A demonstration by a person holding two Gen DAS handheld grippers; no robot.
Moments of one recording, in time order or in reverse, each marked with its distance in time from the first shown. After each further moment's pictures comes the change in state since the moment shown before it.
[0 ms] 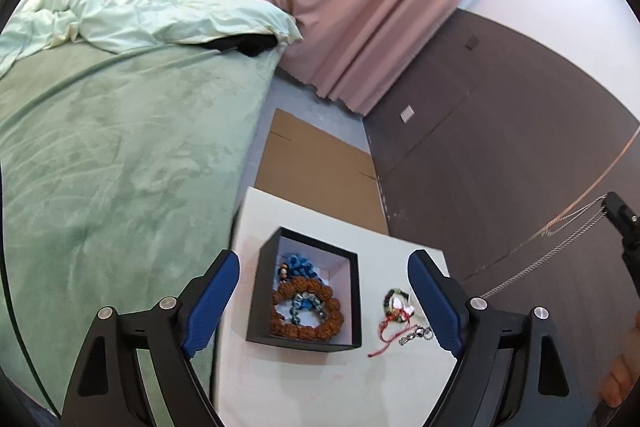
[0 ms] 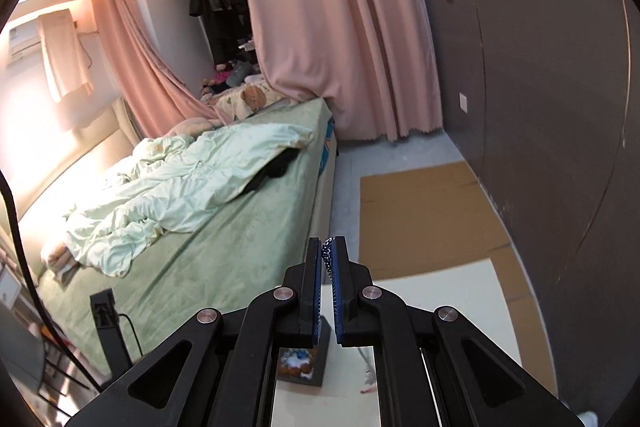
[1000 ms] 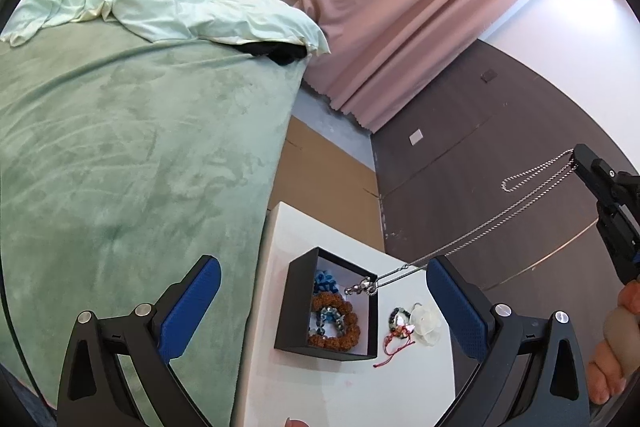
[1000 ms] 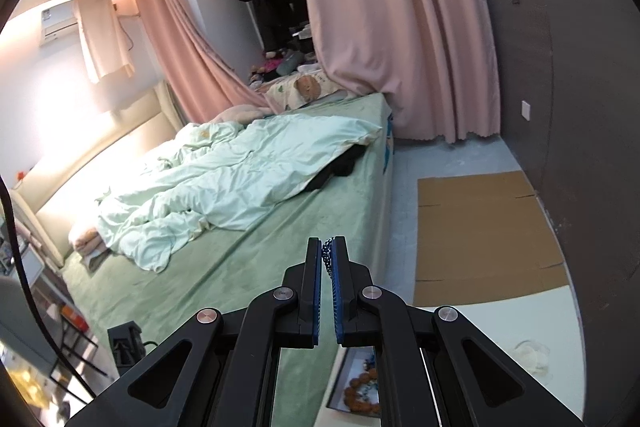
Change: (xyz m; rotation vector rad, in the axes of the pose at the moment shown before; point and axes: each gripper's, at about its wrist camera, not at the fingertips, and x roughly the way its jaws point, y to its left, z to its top) left arm -0.021 0.049 0.017 -0.125 -0.028 -0.017; right arm 0.073 0.092 0.006 -0.054 0.046 0.170
